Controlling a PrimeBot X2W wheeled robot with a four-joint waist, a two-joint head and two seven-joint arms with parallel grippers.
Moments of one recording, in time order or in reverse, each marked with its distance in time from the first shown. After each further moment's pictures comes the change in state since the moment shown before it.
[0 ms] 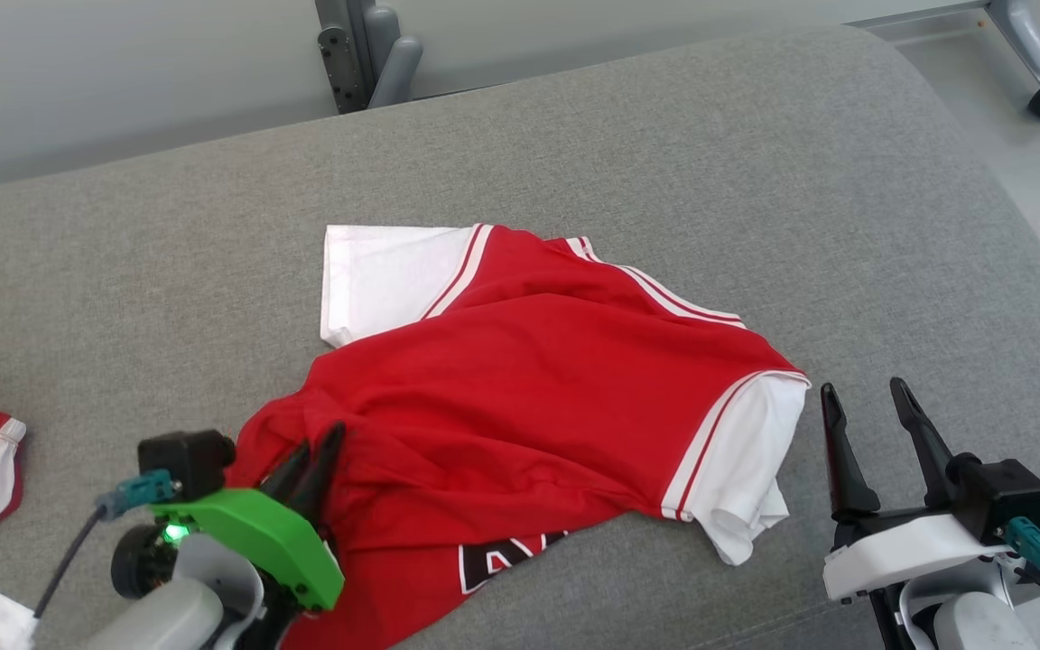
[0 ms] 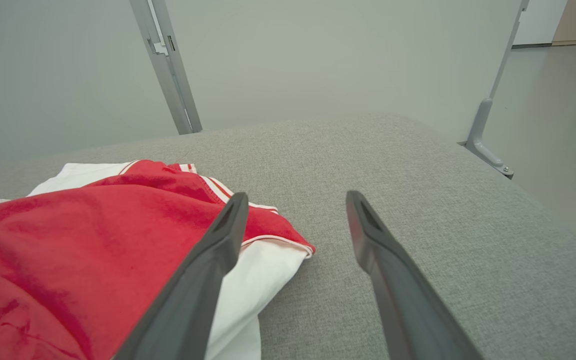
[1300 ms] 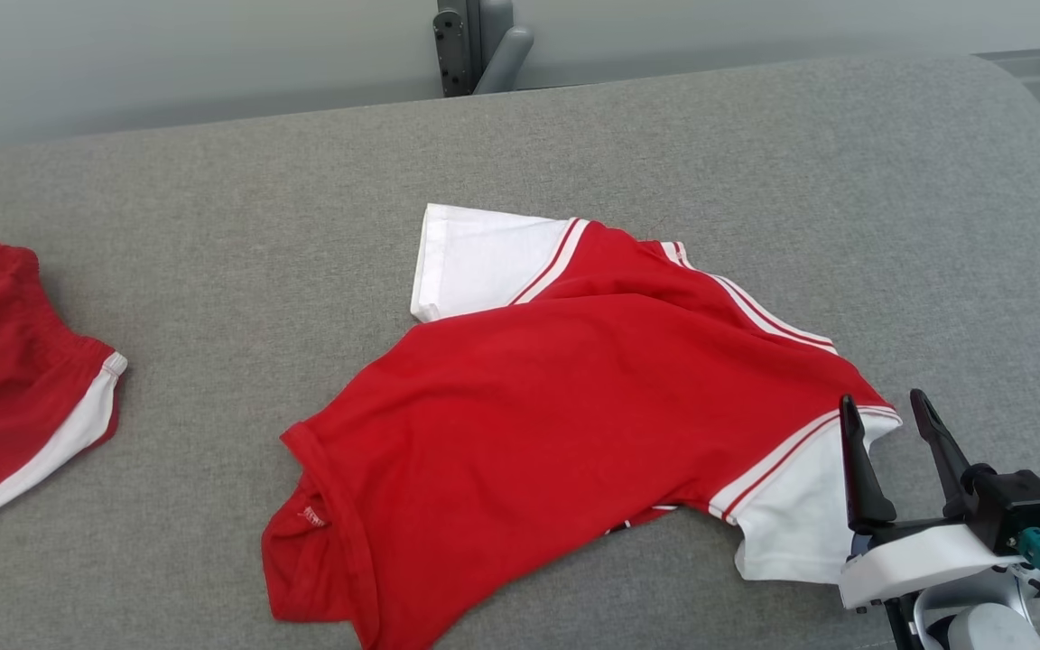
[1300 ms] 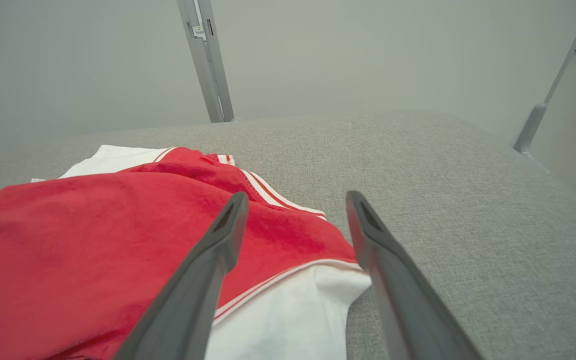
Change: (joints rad) left arm 0.354 -0.059 -0.002 0.033 -0.125 -0.037 -0.087; right arm 0.019 0.000 -0.037 0.001 -0.026 0.000 0.000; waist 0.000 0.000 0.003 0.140
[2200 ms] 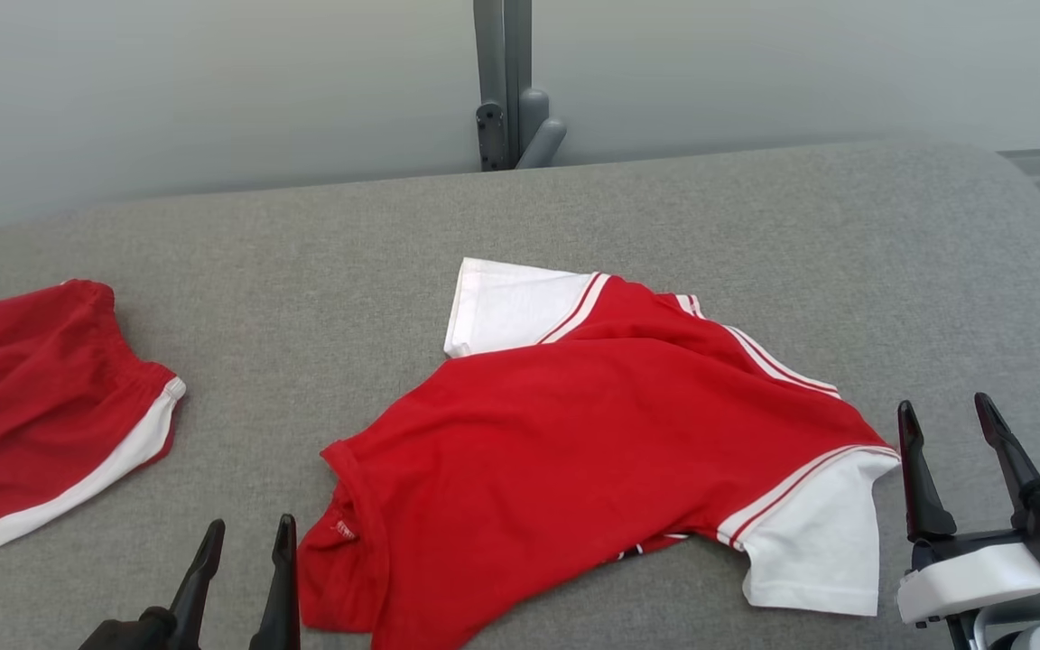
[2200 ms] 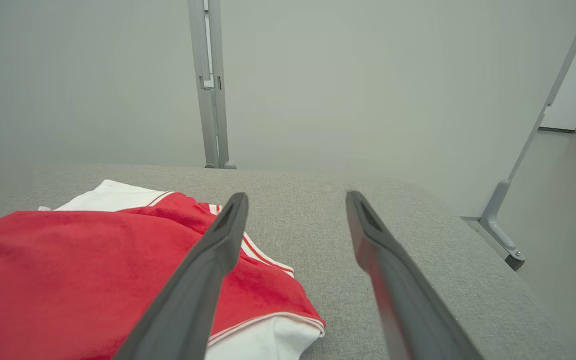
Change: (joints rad) left arm 0.166 -0.185 0.560 -0.142 0.723 -0.086 -0.036; right arm 0.069 -0.066 -0.051 -0.093 -0.050 0.000 0.000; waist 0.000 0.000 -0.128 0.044
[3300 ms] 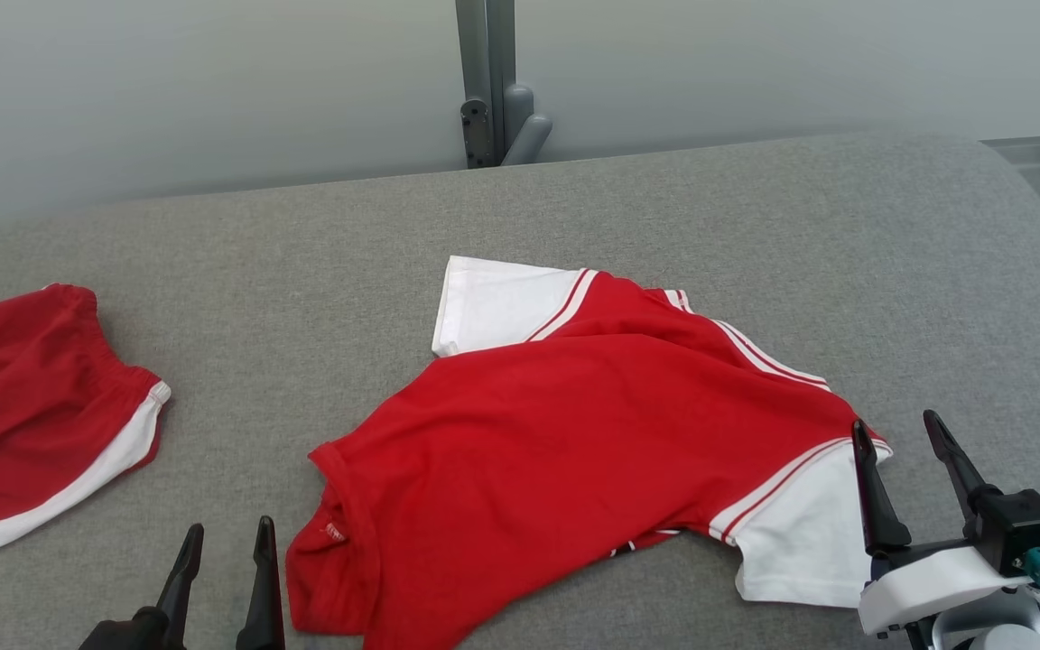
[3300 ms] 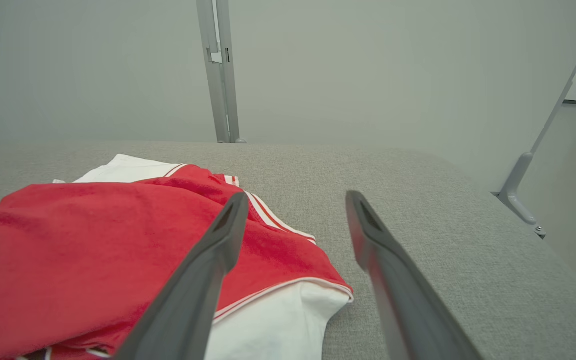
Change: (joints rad) left arm -0.015 -0.277 0.342 0.190 0.326 -0.278 0.000; right arm -0.025 0.018 0.055 0.086 0.000 0.000 0.000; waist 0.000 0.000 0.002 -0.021
